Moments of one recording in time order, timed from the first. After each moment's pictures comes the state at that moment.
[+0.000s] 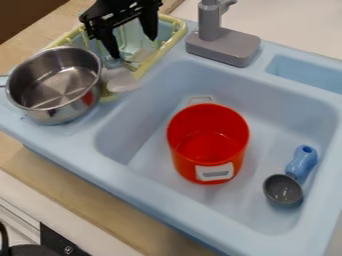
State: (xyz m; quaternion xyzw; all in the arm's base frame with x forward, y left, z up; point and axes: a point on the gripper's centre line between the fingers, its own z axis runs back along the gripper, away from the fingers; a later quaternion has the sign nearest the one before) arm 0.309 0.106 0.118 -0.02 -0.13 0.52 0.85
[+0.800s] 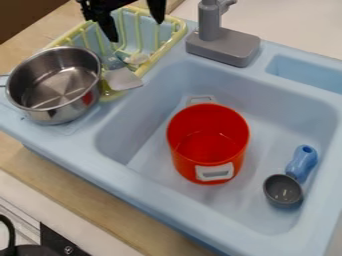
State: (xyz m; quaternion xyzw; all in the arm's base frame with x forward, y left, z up) arm 0.295 0.073 0.161 -0.01 -0.19 0.44 0.88
